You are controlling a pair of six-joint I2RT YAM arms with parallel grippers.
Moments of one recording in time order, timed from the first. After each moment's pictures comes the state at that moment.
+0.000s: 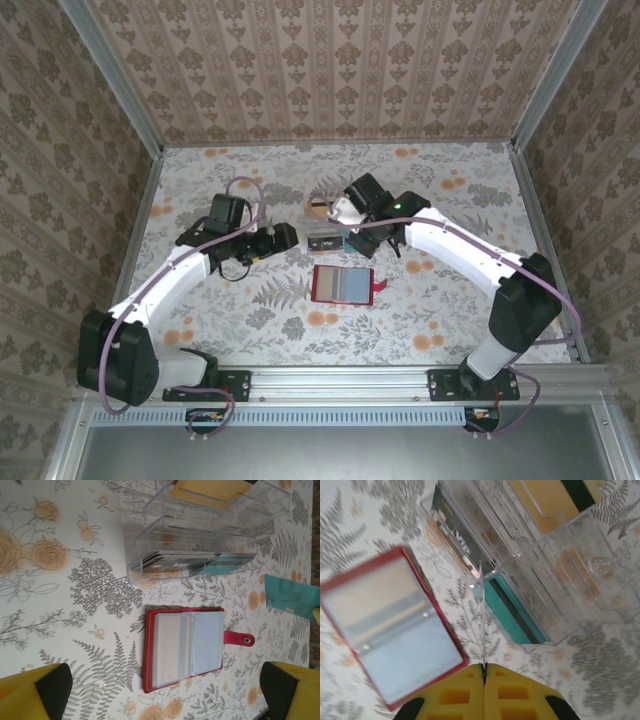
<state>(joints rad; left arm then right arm) -0.38 1.26 0.88 -0.52 0.46 -0.57 0.66 1.65 1.40 -0.86 0.13 -0.41</state>
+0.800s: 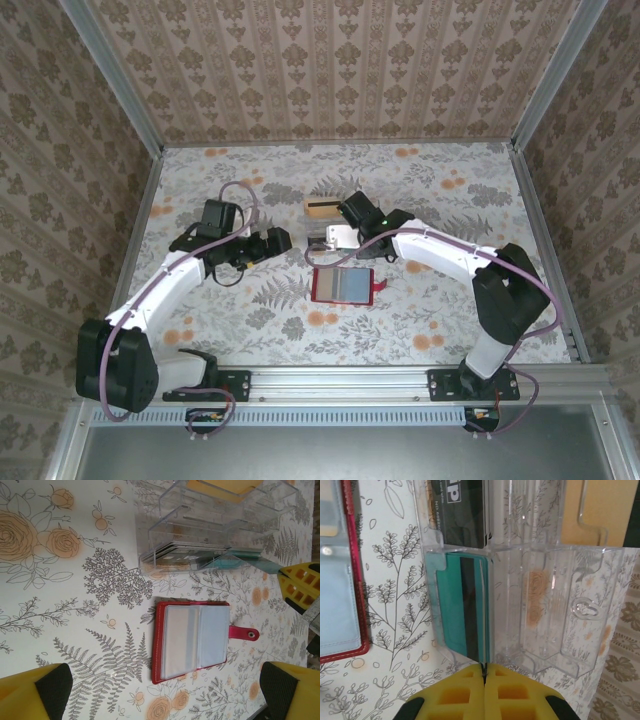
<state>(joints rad) -0.33 1.23 0.84 -0.53 0.50 -0.55 0.67 1.70 1.23 -0.58 0.33 -0.99</state>
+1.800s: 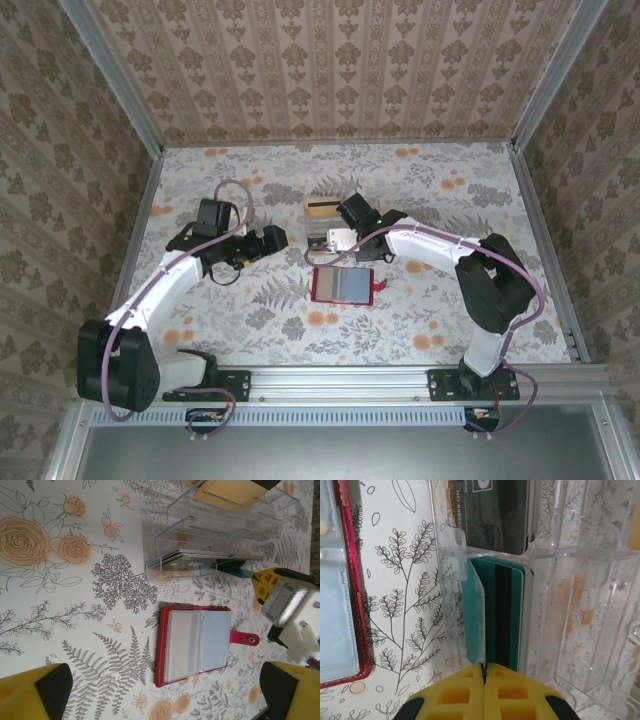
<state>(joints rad) -0.29 1.23 0.84 -0.53 0.51 -0.54 0.64 1.79 1.23 -0.55 0.29 -0.99</state>
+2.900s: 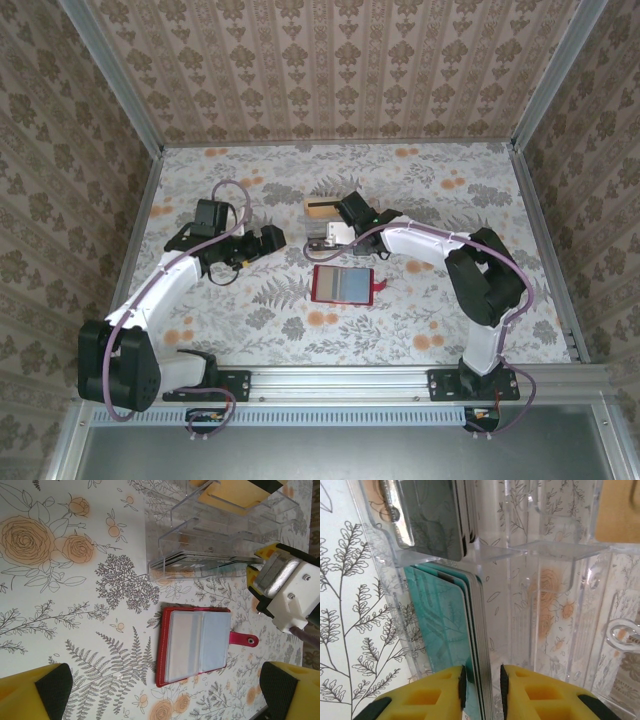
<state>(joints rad) -0.27 1.23 0.83 -0.53 0.53 -0.54 0.63 1.85 1.25 -0.46 0.37 -0.96</state>
